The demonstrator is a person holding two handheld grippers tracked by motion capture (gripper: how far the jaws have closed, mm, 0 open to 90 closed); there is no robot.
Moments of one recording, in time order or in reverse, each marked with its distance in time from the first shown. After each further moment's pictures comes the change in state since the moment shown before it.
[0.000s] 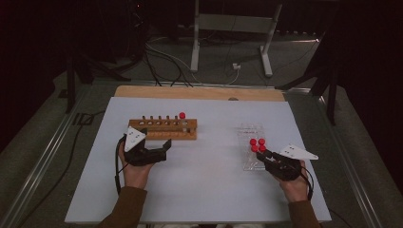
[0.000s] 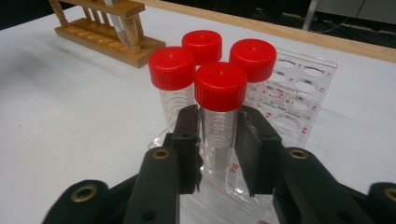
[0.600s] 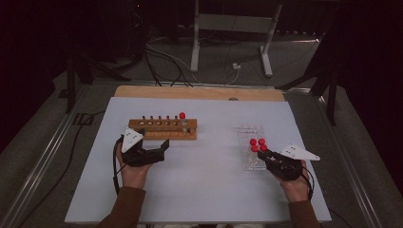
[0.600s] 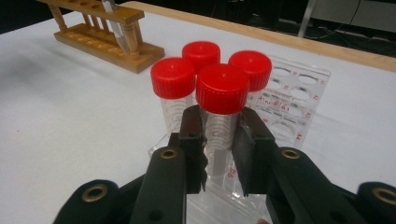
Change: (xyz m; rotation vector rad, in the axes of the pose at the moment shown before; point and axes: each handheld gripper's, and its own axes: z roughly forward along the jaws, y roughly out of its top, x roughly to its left) left arm 0.003 0.000 -0.004 -0.009 0.006 -0.011; right arm 0.001 0.004 -0.005 -0.022 -0.013 -0.007
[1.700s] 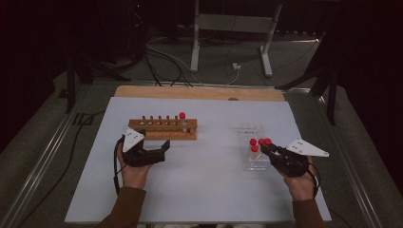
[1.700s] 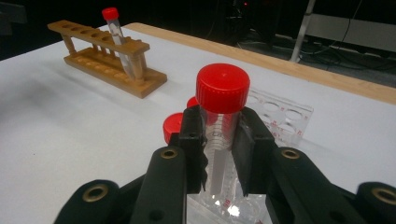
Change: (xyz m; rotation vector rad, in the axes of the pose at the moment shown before) left arm -0.001 -0.001 0.002 0.021 -0.005 0.002; right arm 0.002 0.028 -0.017 -0.046 -0.004 -0.008
